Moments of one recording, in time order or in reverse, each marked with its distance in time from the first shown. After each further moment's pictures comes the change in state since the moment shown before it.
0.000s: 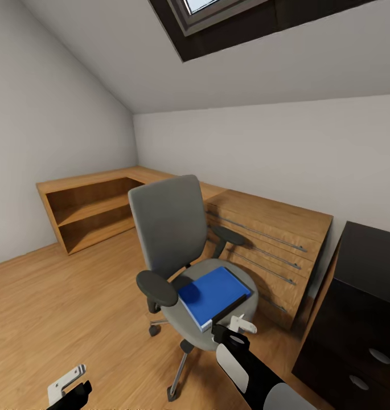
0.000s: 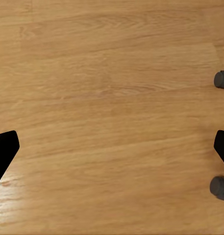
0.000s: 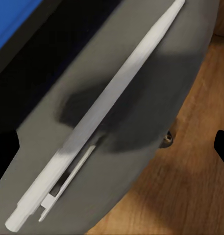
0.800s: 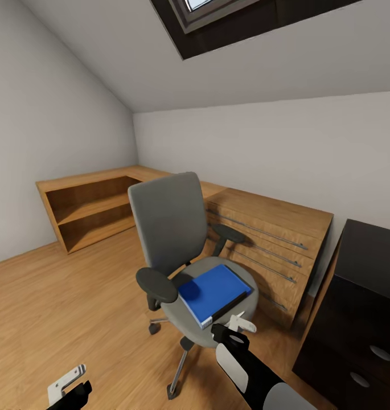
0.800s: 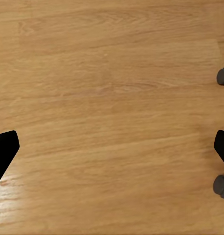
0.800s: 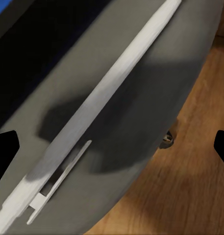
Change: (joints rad) left arm 0.000 0.001 0.000 0.000 0.001 0.002 0.000; right arm -0.001 0.001 0.001 -0.005 0.010 0.001 -0.001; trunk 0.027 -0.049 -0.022
